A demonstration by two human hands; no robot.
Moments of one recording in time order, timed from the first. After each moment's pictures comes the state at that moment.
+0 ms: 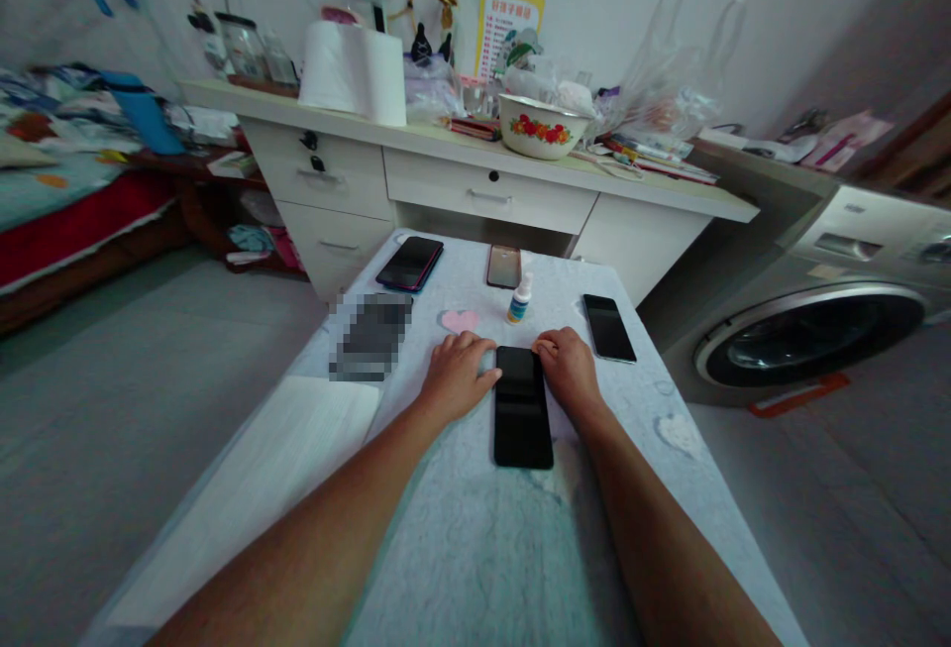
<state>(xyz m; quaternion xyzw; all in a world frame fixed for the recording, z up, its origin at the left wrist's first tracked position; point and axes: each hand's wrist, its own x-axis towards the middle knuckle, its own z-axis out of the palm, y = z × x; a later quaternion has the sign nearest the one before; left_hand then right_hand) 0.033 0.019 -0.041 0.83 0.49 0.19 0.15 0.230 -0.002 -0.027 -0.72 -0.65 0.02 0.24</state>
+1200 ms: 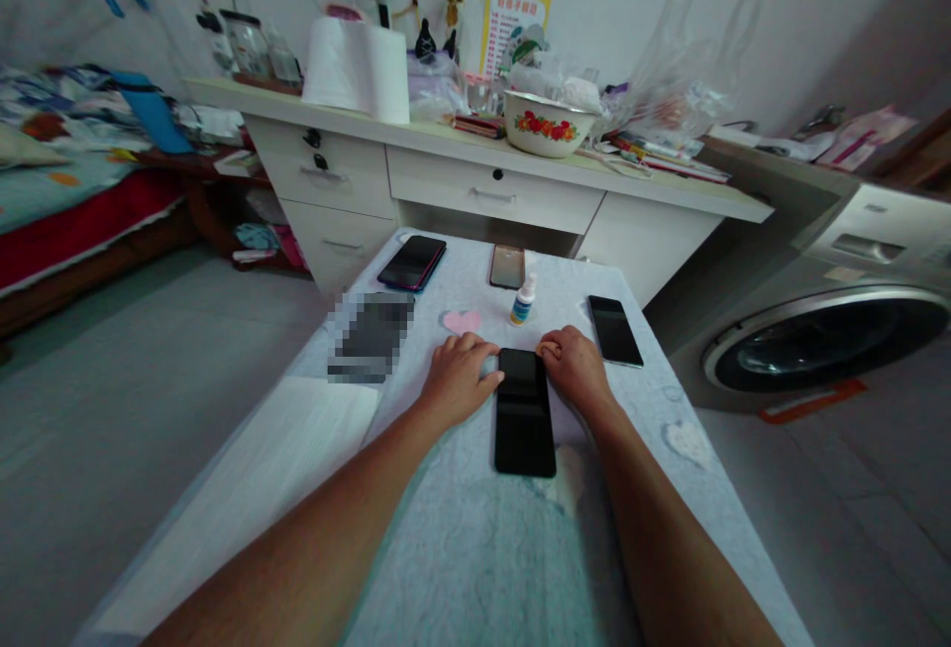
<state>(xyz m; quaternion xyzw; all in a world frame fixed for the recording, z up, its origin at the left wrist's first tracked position) 0.034 0.017 -0.036 0.83 0.50 0.18 0.16 0.233 0.003 -0.014 -0.72 -0.67 0.04 0.17</state>
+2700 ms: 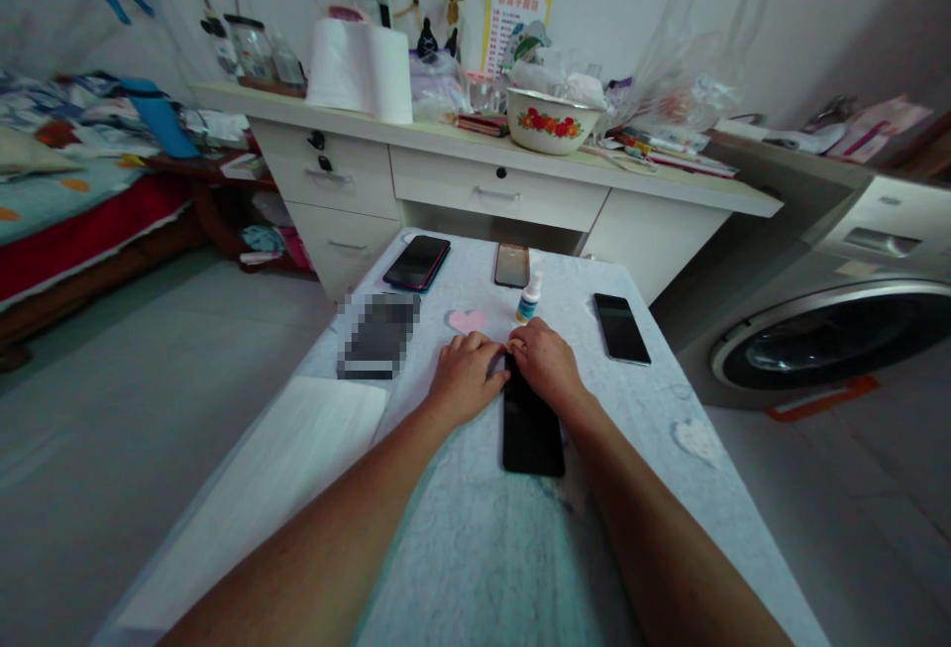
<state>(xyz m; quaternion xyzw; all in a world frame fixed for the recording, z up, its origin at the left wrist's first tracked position) 0.032 0.018 -0.040 0.84 0.49 0.18 0.14 0.184 0.010 -0.007 -0.67 -0.73 0.03 0.11</state>
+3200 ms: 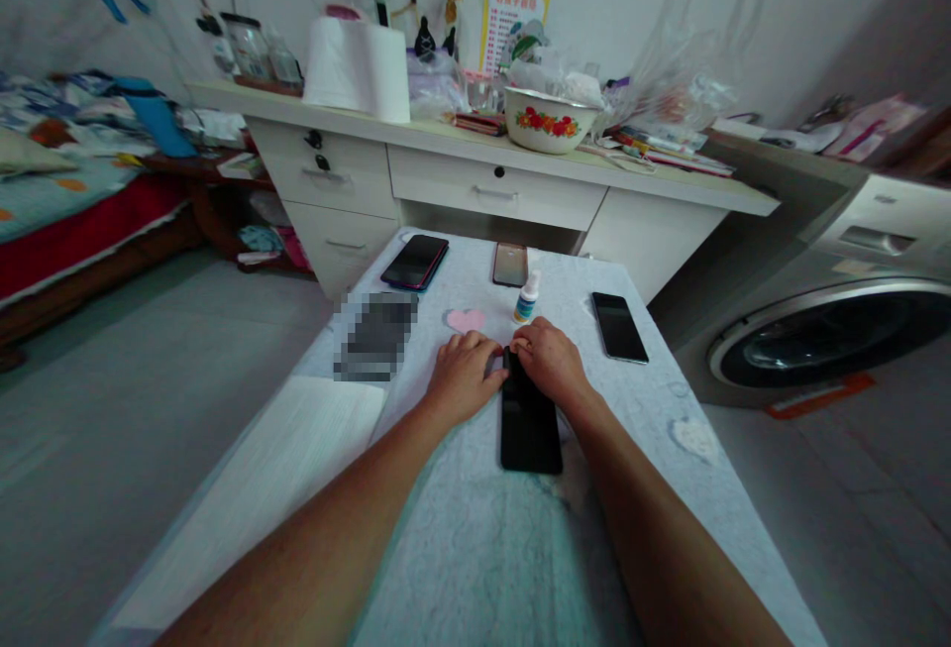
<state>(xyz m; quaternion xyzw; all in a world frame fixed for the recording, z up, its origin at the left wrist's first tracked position) 0.033 0.018 -0.039 0.84 0.50 0.18 0.14 0.192 0.008 -0.001 -0.68 -0.73 0.05 0.10</state>
